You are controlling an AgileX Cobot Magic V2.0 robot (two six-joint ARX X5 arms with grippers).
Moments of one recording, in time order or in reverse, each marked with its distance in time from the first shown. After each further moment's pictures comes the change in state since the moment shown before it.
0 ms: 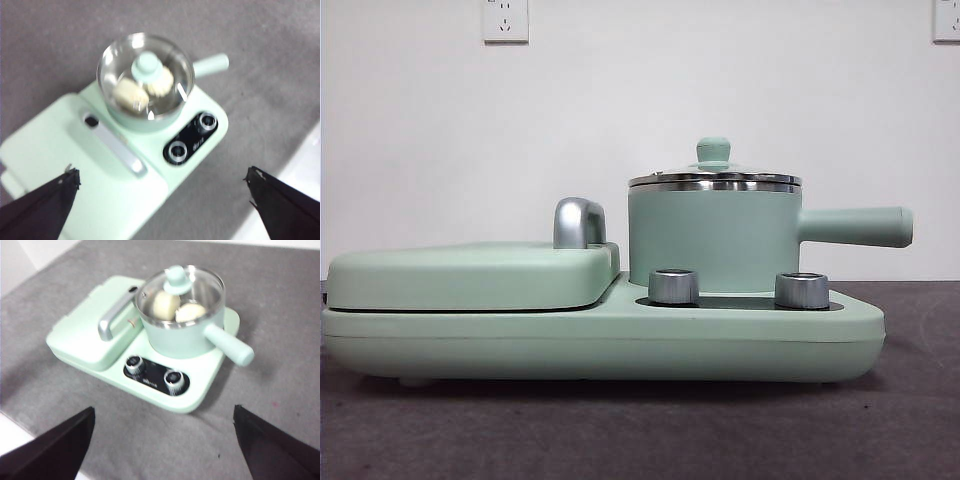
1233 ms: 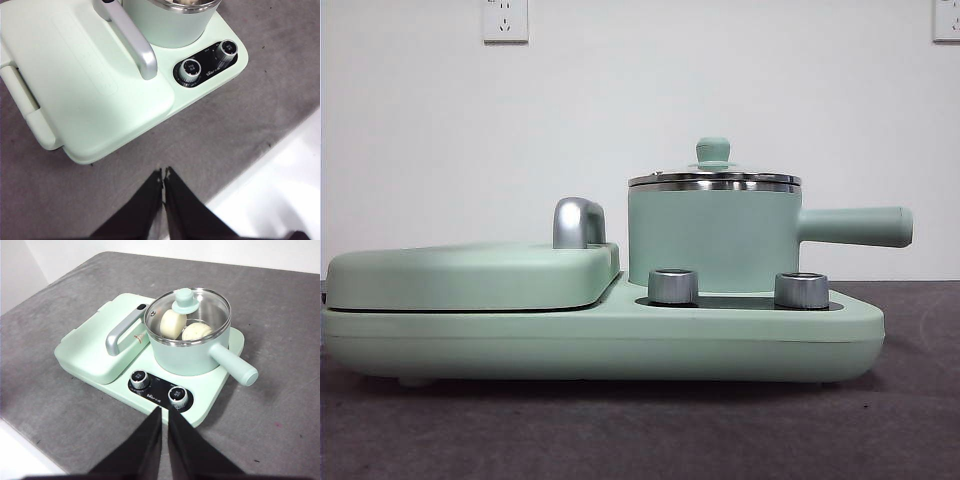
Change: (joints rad) left arm 0.013 -0.657 -0.841 0.224 -0.030 -0.204; right arm 0.000 0.000 0.000 0.050 -0.019 -0.024
